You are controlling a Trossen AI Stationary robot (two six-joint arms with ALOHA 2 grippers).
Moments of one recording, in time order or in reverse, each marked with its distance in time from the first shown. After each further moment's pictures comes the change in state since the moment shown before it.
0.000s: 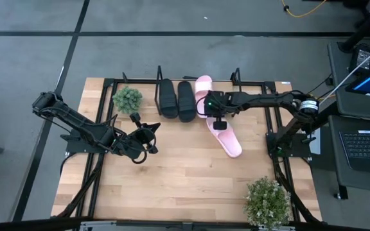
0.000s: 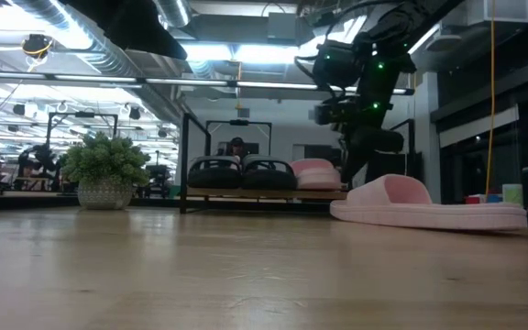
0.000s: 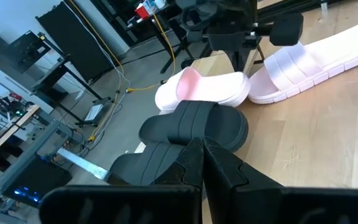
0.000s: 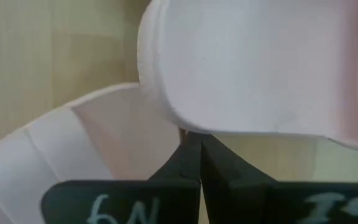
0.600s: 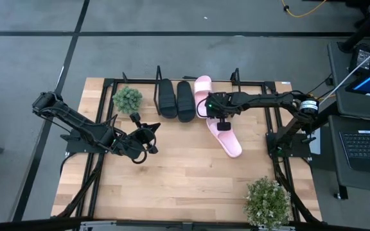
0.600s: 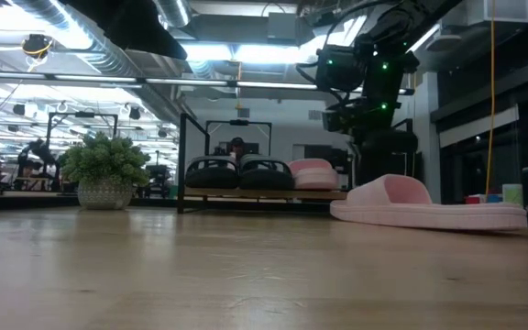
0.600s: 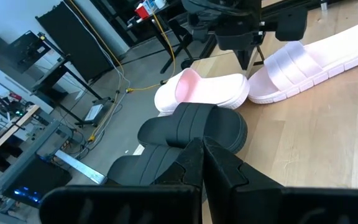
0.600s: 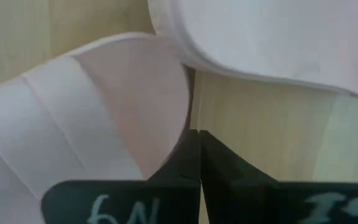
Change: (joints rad) left arm 0.000 0.000 0.000 0.000 0.000 0.000; right arm 0.006 0.001 0.007 -0.111 0.045 -0.011
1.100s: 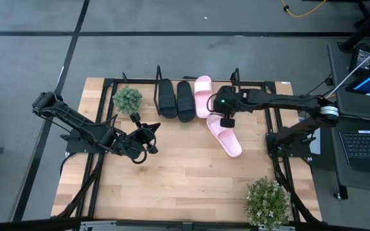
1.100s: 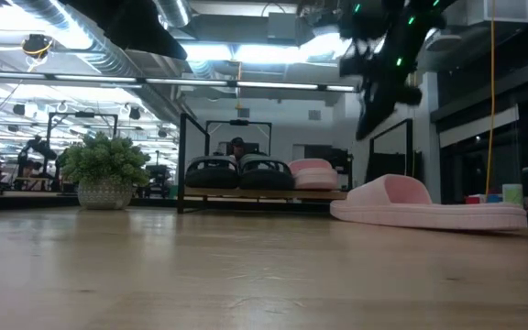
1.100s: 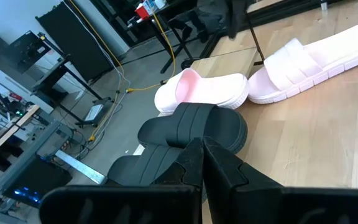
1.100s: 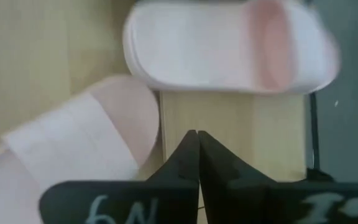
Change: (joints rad) left arm 0.000 0.000 0.000 0.000 0.000 0.001; right arm 0.022 -0.229 0.000 -0.039 0.016 0.099
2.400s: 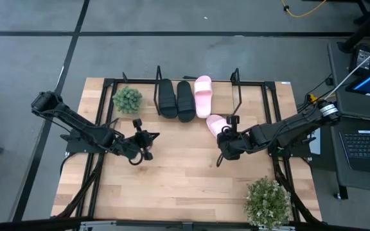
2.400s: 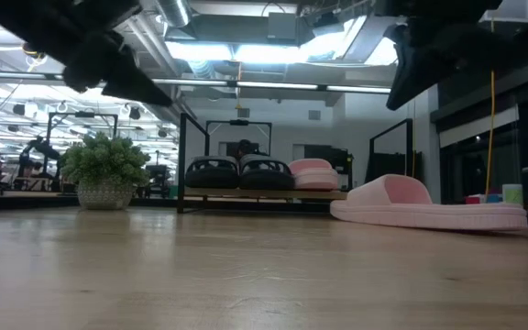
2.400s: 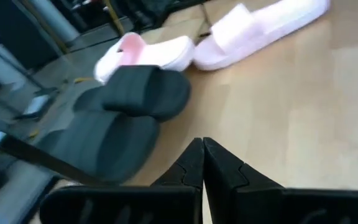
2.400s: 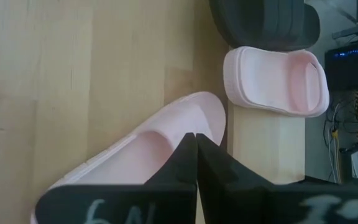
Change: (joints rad) left arm 0.000 -0.020 -0.208 0.157 0.206 -0.080; right arm 0.627 -0.023 0.001 -0.176 0.365 0.451
